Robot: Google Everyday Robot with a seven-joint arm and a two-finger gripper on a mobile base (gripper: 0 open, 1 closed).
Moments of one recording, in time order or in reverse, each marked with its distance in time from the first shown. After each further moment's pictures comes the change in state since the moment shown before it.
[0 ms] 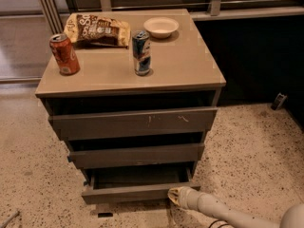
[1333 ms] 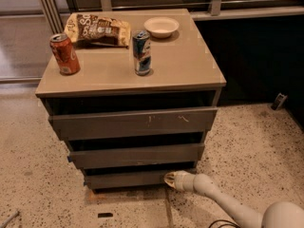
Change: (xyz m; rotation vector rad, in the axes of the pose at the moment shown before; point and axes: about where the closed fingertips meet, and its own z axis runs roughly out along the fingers) arm 0.005 -0.069 0.044 0.014 -0.048 -0.010
